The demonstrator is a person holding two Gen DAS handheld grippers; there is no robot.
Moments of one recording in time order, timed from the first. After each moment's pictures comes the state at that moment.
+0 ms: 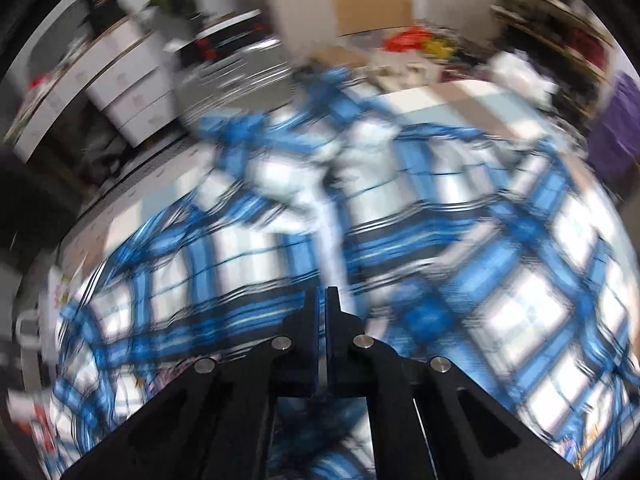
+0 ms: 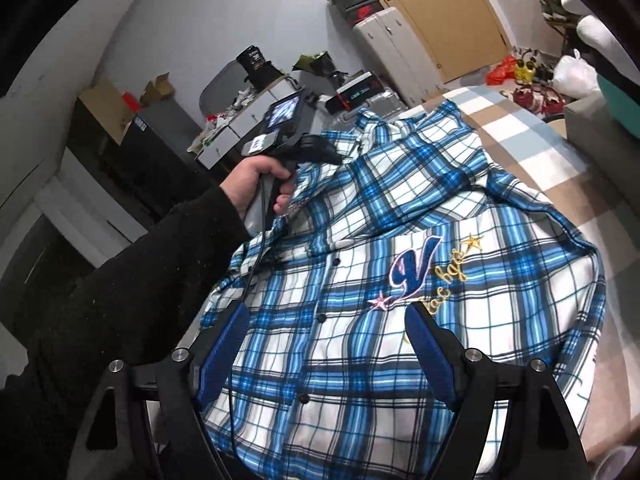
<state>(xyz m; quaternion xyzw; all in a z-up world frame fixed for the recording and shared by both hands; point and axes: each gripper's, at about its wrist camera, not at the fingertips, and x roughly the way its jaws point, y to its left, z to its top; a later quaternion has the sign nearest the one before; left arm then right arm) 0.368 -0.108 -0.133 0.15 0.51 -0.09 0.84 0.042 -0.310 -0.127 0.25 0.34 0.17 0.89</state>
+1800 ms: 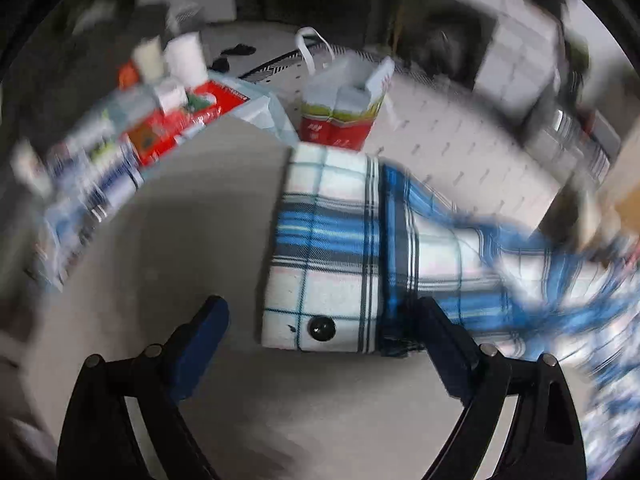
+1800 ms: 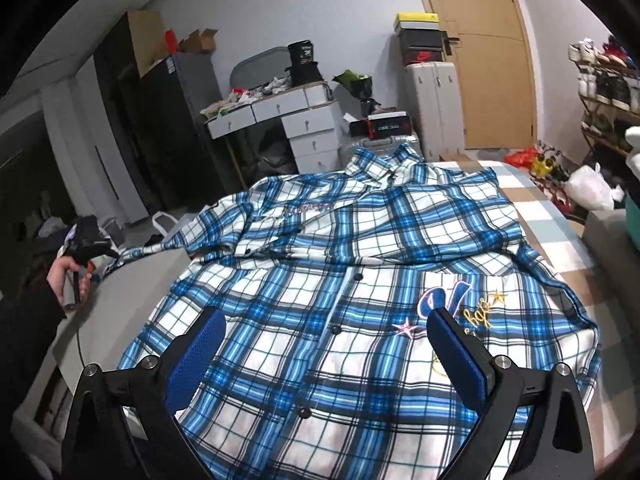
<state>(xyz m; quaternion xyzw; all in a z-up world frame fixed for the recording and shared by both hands) 0.181 0.330 -0.148 -0.17 0.48 0.29 0.81 0.030 -0.218 -0.113 0.06 0.29 0.16 0.94</state>
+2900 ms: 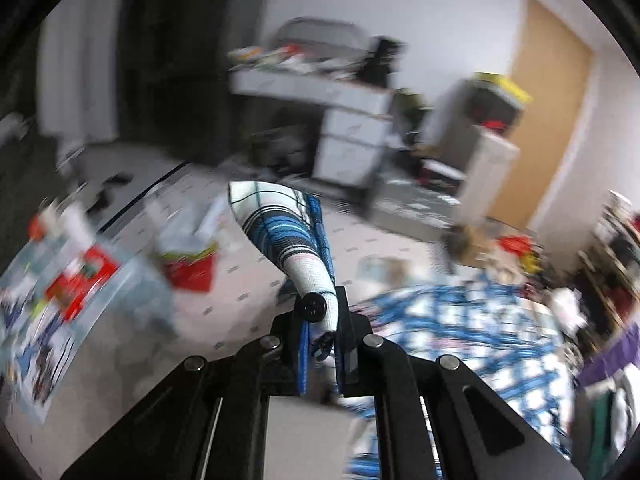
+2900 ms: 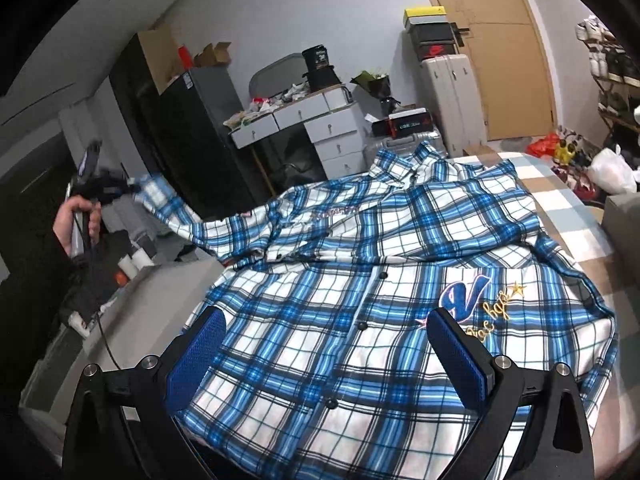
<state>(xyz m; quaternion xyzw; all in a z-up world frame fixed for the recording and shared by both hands) 0.172 0.216 0.048 -0.13 0.31 0.07 0.94 0.019 -0.238 -0.106 0.12 0.29 0.21 0.93</state>
